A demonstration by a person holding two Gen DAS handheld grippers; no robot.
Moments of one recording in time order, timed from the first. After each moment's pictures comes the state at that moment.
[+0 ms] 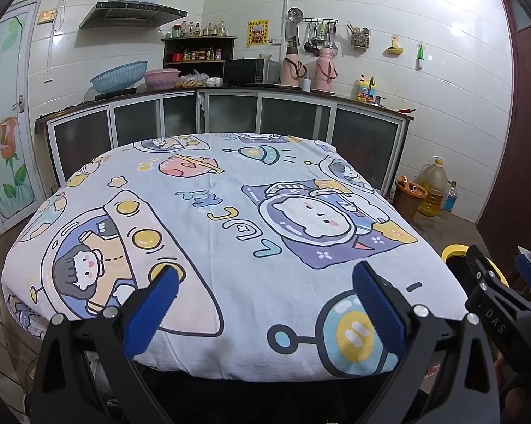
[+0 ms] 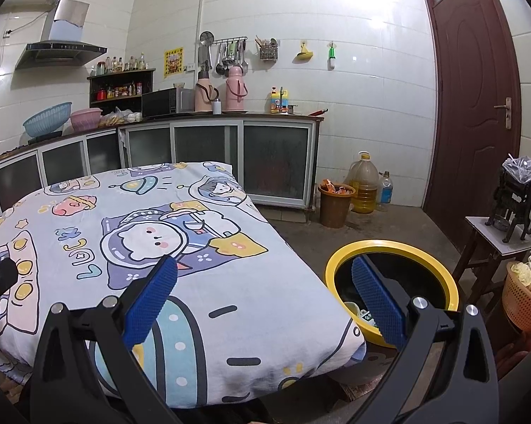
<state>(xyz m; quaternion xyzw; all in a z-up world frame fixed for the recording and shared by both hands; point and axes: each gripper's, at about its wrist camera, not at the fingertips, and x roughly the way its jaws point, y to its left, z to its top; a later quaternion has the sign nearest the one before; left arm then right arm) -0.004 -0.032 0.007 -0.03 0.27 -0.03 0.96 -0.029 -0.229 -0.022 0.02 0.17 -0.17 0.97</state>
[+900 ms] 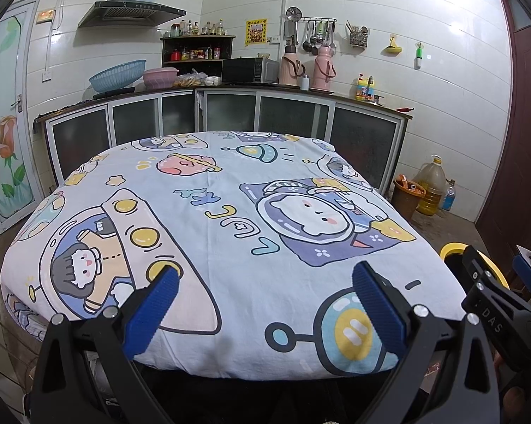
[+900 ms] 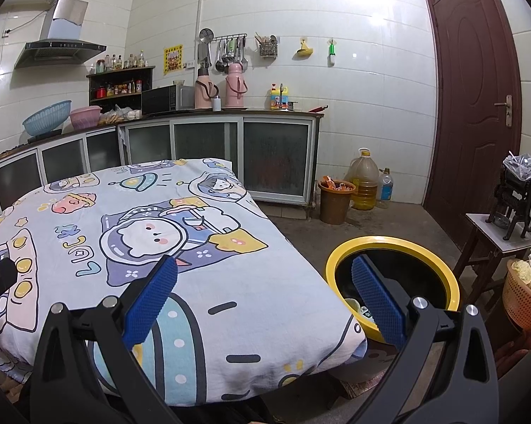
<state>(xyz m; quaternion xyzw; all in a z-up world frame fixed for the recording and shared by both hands) -0.004 -0.033 0.005 -0.03 0.27 -0.03 0.96 -0.029 -0.230 -0.026 0.02 0.18 -0.17 0.97</state>
